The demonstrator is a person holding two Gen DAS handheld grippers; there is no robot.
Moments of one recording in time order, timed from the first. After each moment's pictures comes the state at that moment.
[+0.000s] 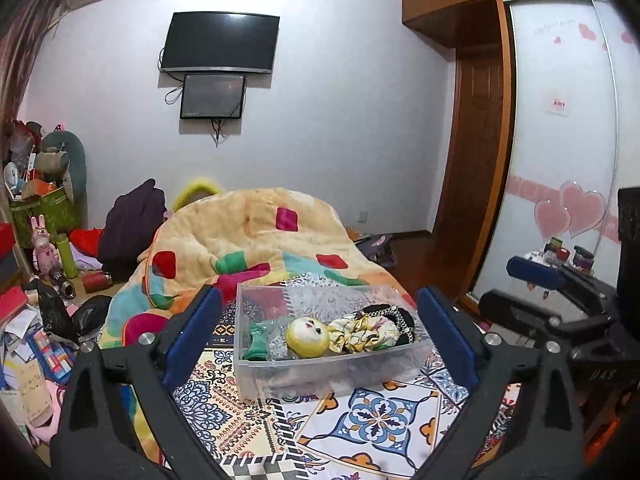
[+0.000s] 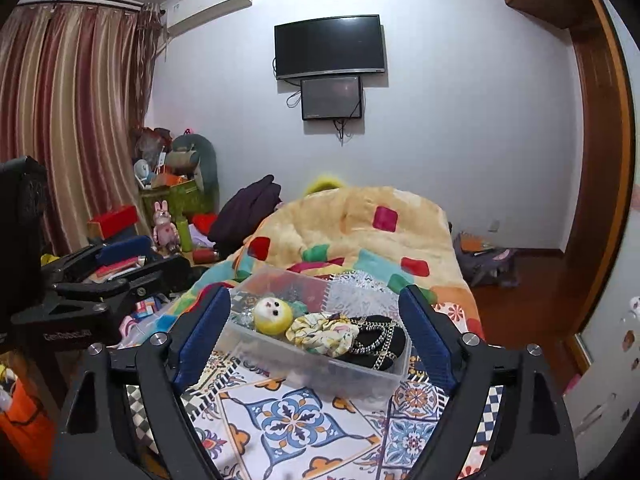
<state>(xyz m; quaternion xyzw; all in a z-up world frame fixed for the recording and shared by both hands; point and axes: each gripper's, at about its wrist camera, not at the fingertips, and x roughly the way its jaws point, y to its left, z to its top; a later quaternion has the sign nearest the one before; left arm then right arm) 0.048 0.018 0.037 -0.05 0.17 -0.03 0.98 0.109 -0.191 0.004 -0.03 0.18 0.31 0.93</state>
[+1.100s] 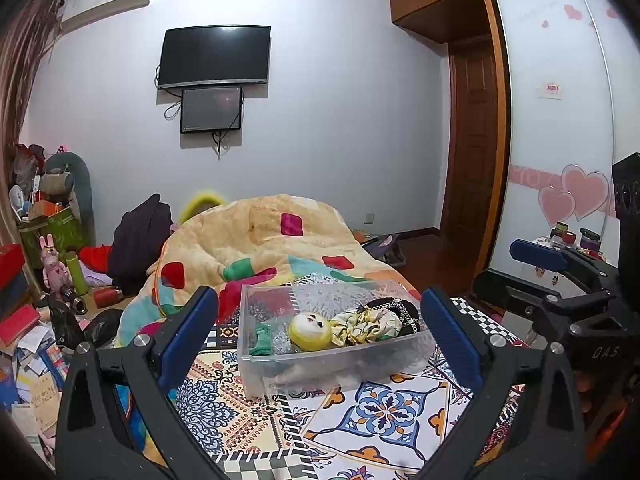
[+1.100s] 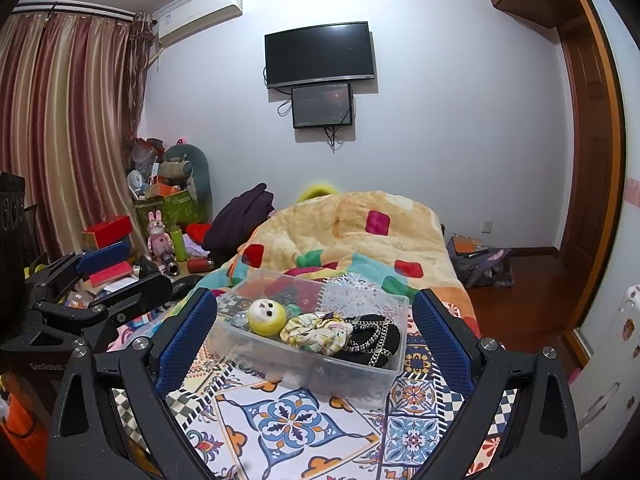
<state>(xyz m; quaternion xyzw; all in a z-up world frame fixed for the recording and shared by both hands) 0.035 0.005 0.028 -0.01 0.16 -0.02 0.99 0.100 -0.202 0.000 -0.02 0.16 0.30 0.94</state>
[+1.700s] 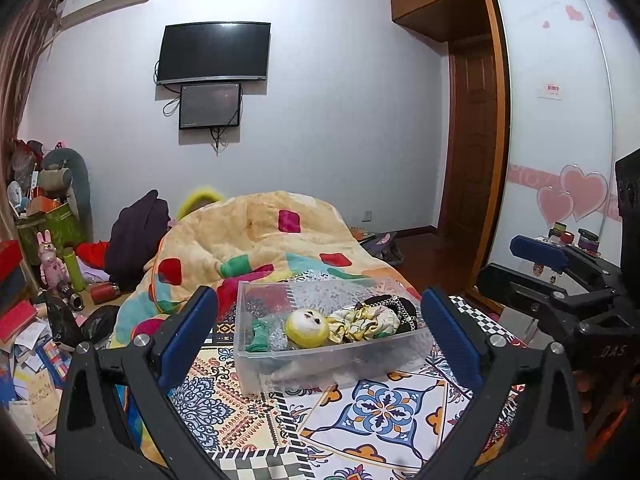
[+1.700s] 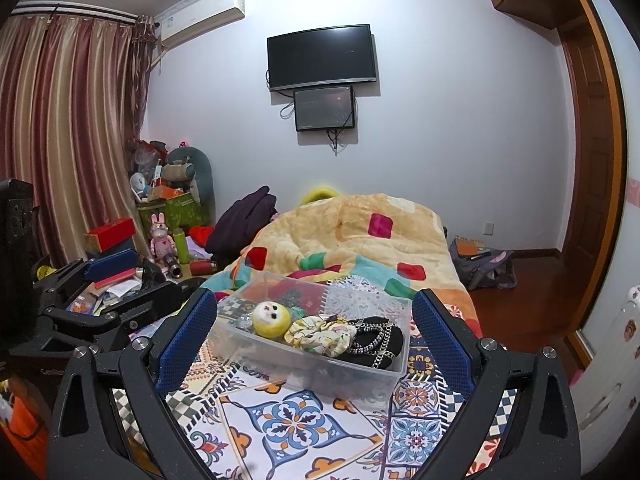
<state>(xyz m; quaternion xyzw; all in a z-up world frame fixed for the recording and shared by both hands) 0.037 0.004 0.025 -0.01 0.16 -0.02 0.99 0.096 -0.200 0.002 -0.02 0.16 0.30 0.94</state>
